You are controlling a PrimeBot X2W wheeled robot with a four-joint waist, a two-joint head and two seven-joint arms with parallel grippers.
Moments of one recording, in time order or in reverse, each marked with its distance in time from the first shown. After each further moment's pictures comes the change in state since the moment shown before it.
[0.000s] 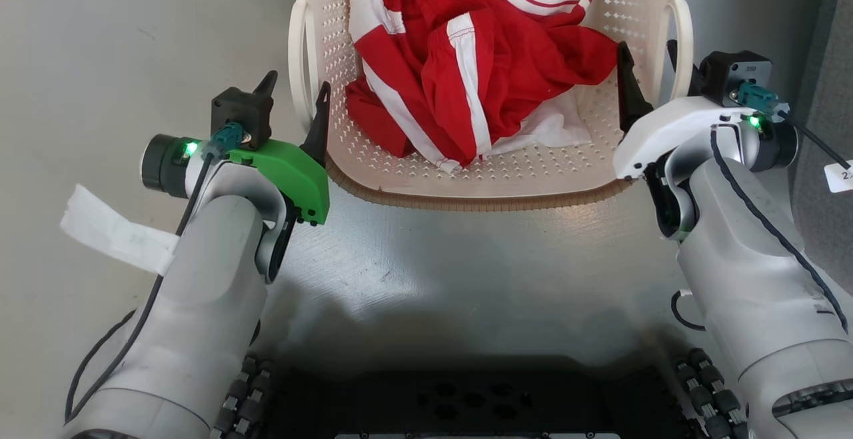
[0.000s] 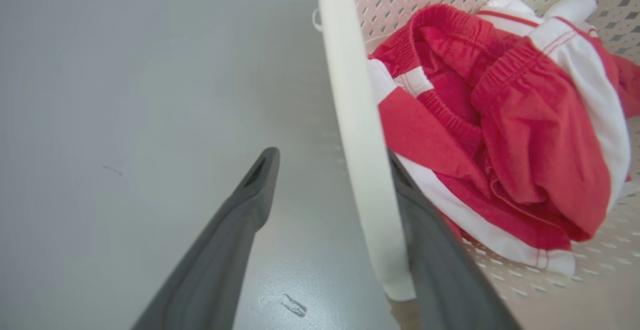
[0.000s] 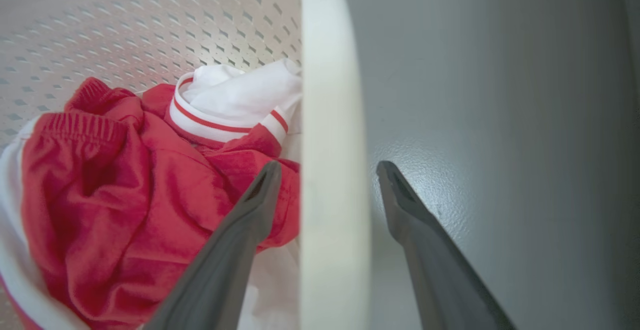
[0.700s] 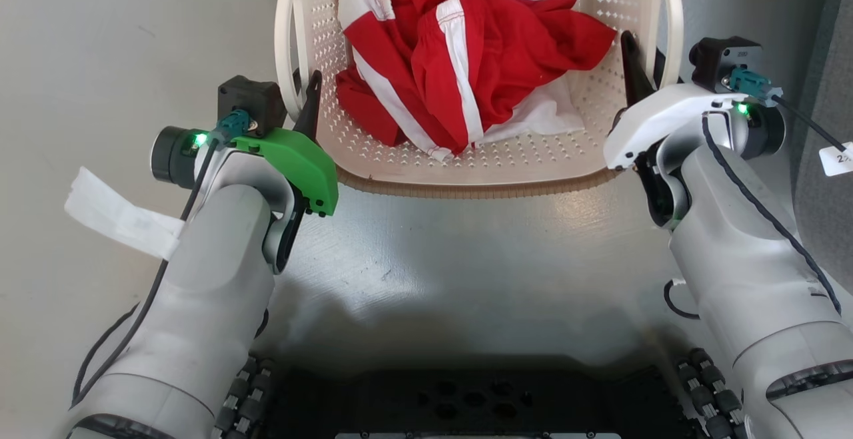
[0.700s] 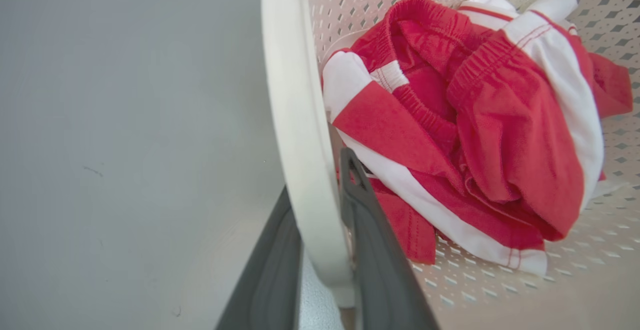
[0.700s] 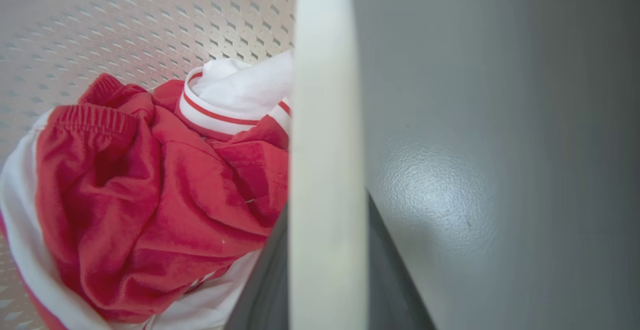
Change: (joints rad) left arm -0.046 -0.012 -0.065 0.045 -0.082 -0.021 -0.002; right arm -0.060 0.008 0.039 0.071 0.036 0.026 -0.012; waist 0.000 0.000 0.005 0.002
